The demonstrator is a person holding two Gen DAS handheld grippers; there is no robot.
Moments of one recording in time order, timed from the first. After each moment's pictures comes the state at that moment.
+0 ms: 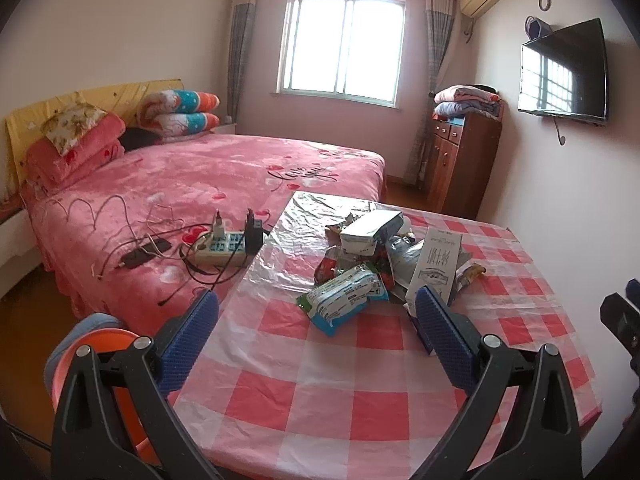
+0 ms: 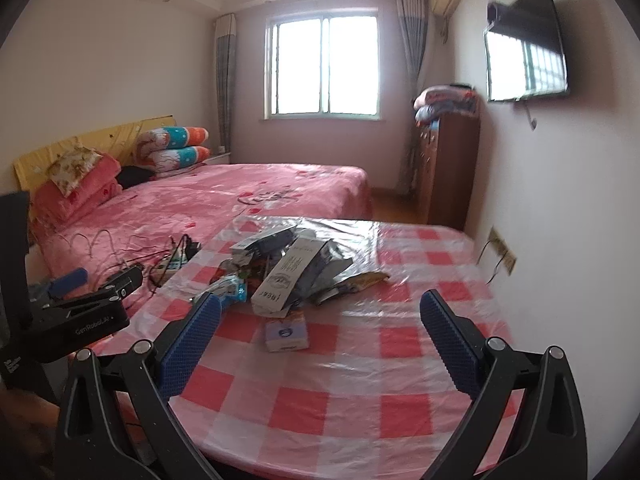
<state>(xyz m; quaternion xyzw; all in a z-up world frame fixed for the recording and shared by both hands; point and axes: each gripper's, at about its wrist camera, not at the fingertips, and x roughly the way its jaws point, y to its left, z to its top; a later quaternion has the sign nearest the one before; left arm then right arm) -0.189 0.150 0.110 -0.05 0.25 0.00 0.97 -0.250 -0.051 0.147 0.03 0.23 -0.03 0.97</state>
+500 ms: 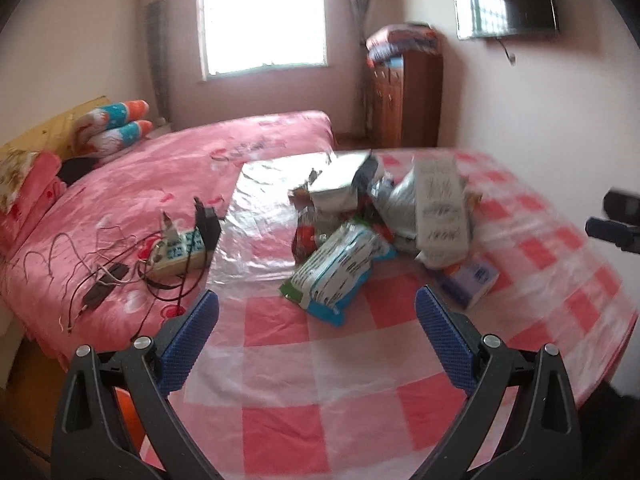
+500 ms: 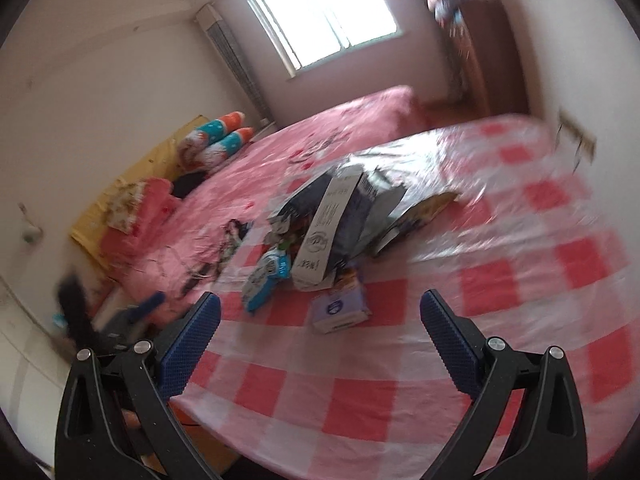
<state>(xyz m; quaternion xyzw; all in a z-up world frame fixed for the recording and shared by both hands) -0.121 0.147 0.056 0.07 0.30 -0.11 0.94 -0.172 -0.107 0.085 0.24 0.33 0.11 0.91</state>
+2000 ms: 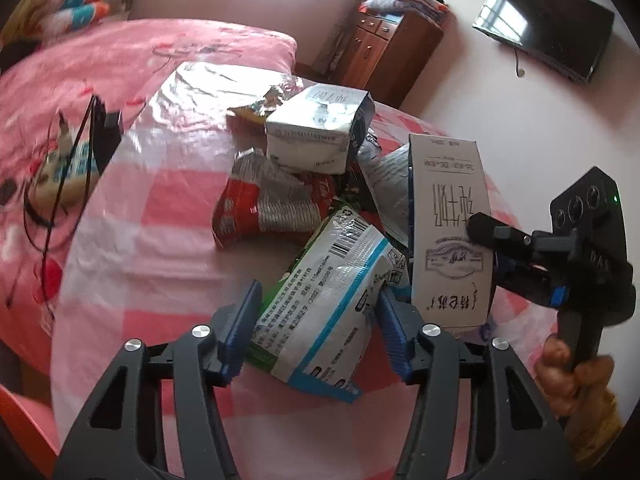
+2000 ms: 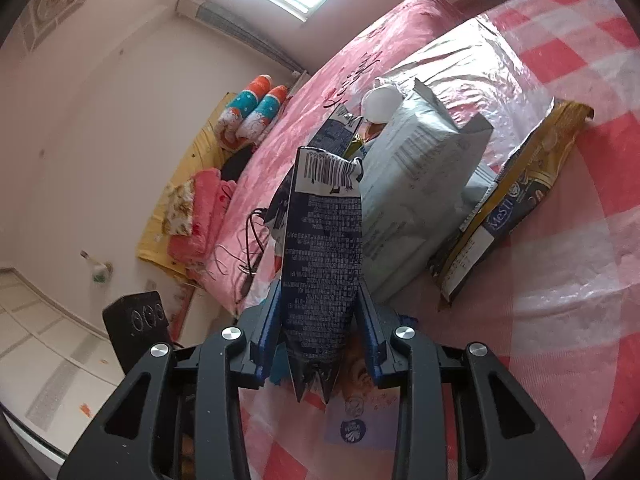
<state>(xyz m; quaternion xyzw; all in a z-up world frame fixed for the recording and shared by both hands) -0.009 0.141 -0.001 -0.10 0.44 -0.21 0.87 -0.024 -0.101 0.019 0.34 0.40 0.22 0.82</state>
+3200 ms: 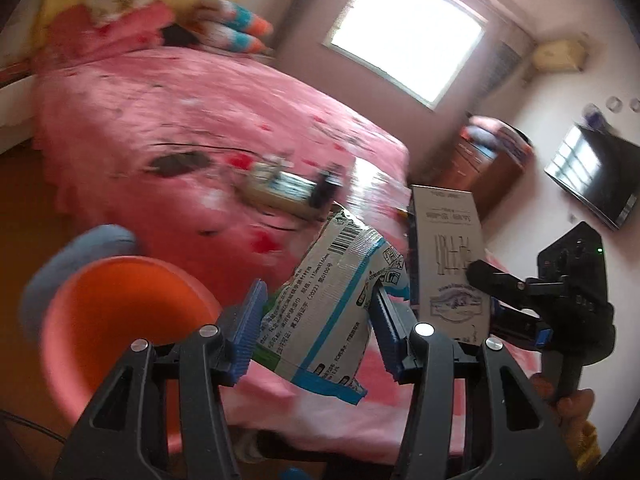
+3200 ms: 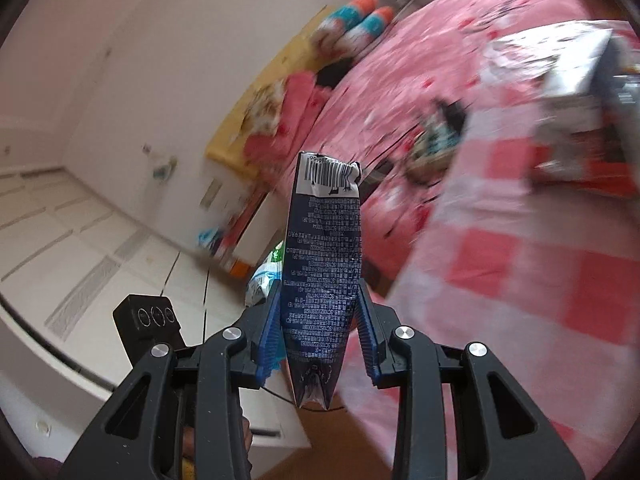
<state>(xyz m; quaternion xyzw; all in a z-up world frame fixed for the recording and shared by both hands) -0.189 0.343 0.054 -0.25 0.32 0.00 0.92 -0.046 0.112 0.063 0.26 0.45 0.43 0.74</state>
